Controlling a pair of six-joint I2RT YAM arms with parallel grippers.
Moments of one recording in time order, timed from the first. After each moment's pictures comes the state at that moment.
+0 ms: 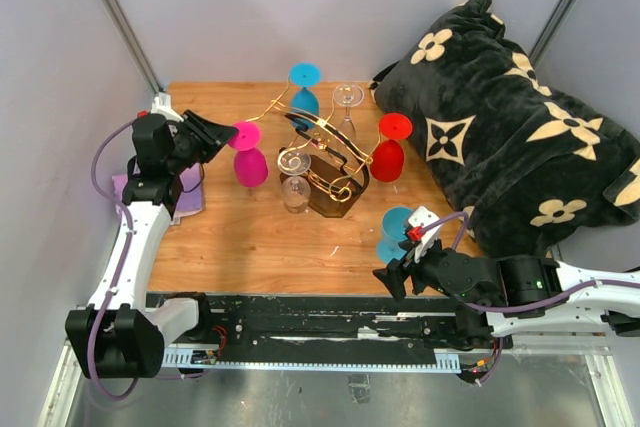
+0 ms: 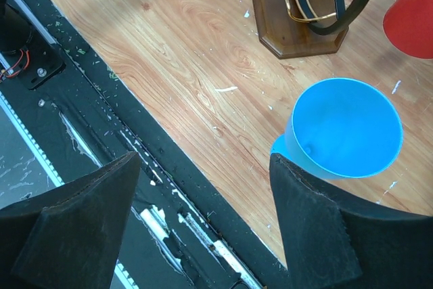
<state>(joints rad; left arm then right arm) 0.04 1.08 0.95 -0.15 0.37 -0.88 1.56 0.60 0.84 -0.75 0.65 0.39</state>
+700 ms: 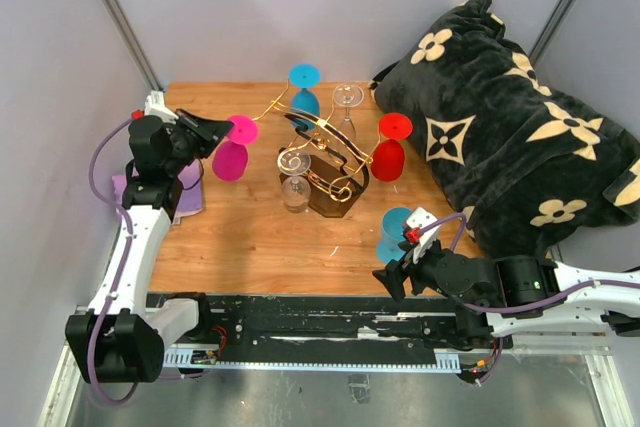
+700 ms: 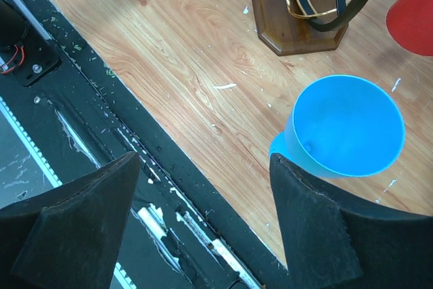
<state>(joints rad) 0.04 1.05 0.93 -0.07 0.33 -0.92 1.56 0.60 0.83 -0.75 0.65 0.39</state>
